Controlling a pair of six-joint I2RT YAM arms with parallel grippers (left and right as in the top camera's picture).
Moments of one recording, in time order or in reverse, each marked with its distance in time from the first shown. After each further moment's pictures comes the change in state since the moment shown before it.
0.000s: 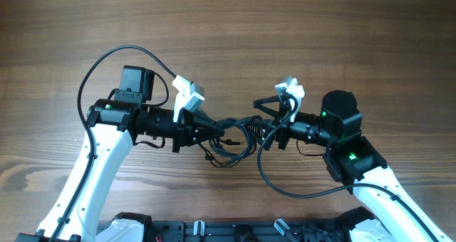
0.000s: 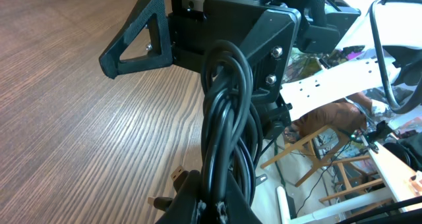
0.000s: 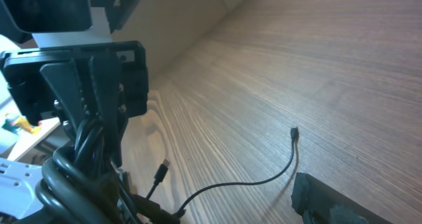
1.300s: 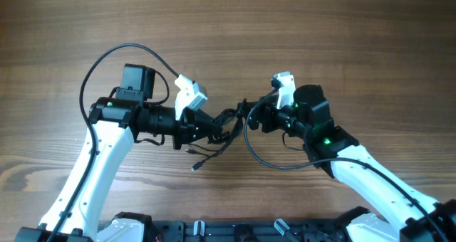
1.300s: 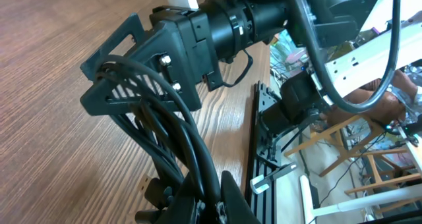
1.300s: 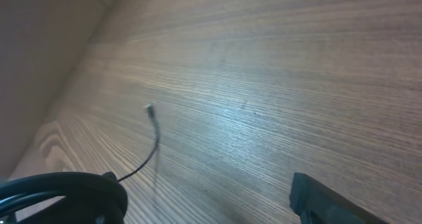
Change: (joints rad) left arm 0.000 0.019 0.000 0.023 -0.122 0.022; right arm 0.056 0.267 0.011 0.032 0.426 0.154
